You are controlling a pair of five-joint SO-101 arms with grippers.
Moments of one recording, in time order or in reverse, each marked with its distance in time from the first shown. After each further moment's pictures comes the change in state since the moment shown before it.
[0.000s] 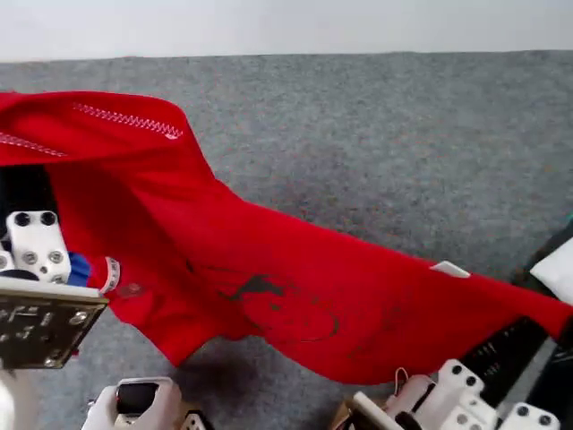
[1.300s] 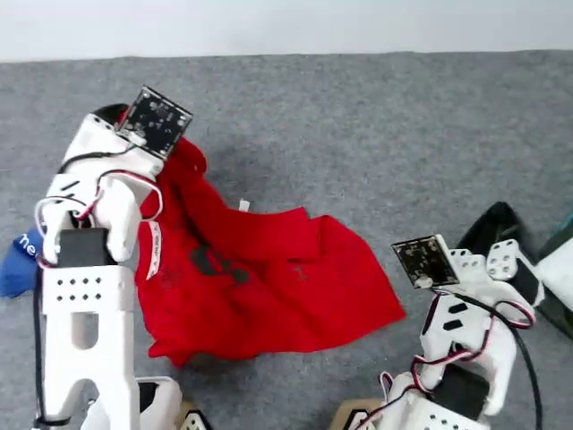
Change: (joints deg) left arm 1.0 0.9 78.4 -53.9 0.2; right arm -16.4 1.0 64.2 -47.9 11.9
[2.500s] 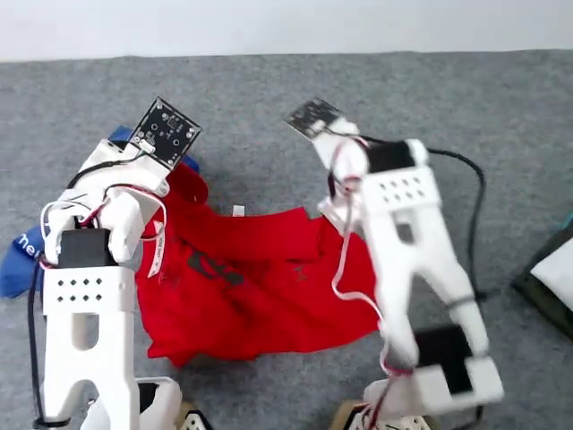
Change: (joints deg) left arm -0.1 0.0 1.1 13.9 -0.2; right arm -36.8 98.1 -79.0 54.2 -24.2
